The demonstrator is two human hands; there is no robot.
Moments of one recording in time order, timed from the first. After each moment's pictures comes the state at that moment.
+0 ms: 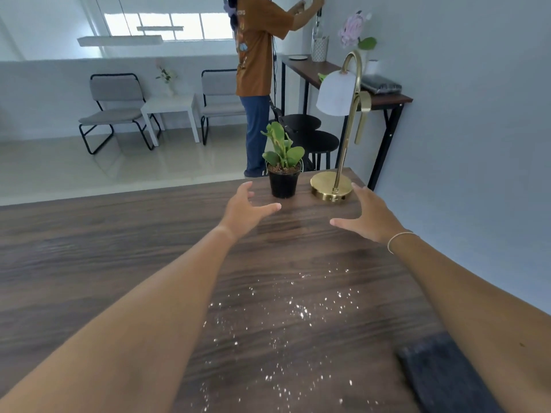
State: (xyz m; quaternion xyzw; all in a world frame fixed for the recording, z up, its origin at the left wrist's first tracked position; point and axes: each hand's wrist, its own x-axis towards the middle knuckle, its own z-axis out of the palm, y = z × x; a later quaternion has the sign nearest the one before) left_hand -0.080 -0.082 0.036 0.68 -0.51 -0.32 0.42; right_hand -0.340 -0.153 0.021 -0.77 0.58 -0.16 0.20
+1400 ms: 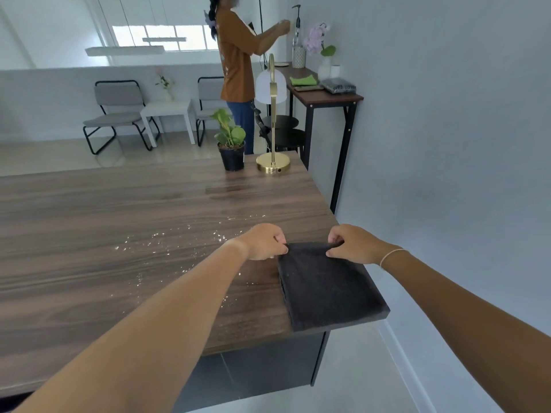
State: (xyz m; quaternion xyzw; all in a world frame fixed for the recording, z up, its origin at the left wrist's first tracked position) left_hand -0.309 0.060 0.028 0.67 -0.65 -0.34 0.13; right_hand -0.525 0.005 0.015 -0.82 0.50 -0.04 0.27
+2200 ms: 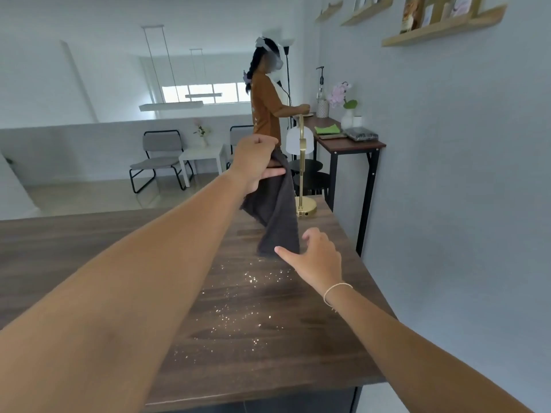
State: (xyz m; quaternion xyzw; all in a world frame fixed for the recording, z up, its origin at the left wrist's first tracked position) left_hand -0.268 0.036 0.221 0.55 -0.43 -0.34 0.63; right_hand -0.393 0.041 0.054 -0.74 0.55 -0.33 0.21
